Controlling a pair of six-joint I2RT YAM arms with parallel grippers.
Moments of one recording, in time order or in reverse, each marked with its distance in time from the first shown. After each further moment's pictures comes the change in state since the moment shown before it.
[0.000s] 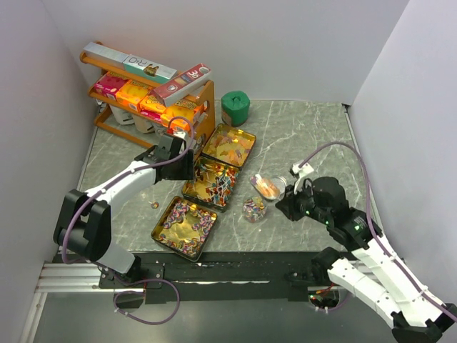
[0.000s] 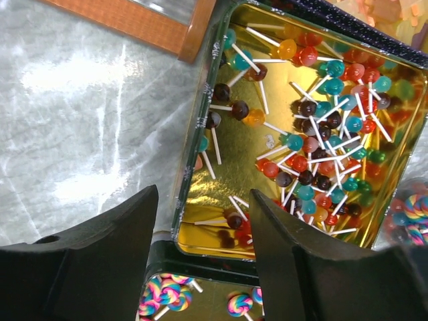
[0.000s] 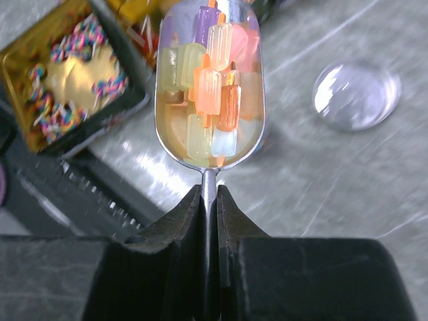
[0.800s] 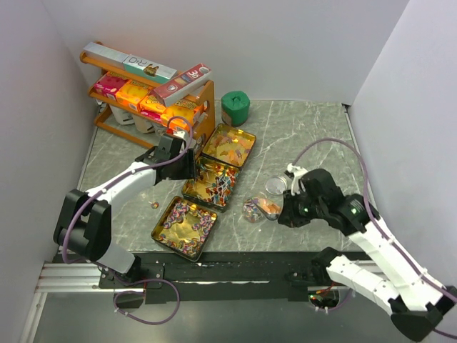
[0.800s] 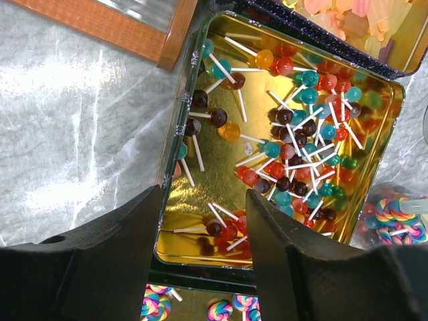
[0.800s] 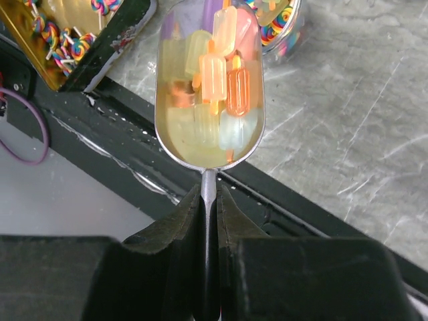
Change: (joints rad) left arm 0.000 0.000 -0.019 0.058 0.044 -0.058; right arm 0.031 0.147 0.153 -0.351 -0.064 0.164
